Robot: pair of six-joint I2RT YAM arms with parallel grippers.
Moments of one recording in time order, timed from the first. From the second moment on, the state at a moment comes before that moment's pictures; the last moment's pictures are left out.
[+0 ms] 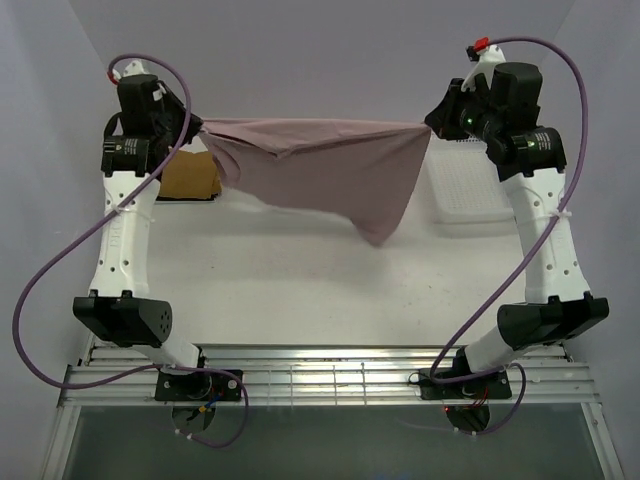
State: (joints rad) left arm -0.06 1.56 1.89 -0.74 -0.04 -0.63; right arm 0.18 1.53 1.95 -0.77 -0.26 0.16
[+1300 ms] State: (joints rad) left arm 0.05 1.18 0.73 -0.51 0.29 -0.69; right arm 0.22 1.17 0.83 -0.50 -0.33 0.21
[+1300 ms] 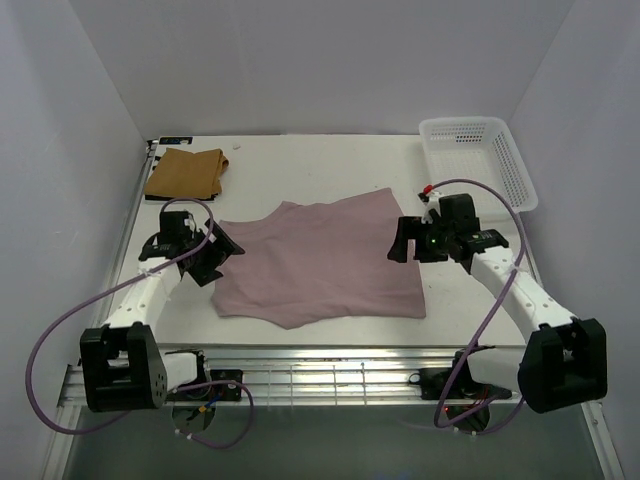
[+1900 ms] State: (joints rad) left arm 0.05 1.64 0.90 -0.35 0.27 -0.73; right arm 0.37 1.78 1.11 -0.39 -0.25 0.24
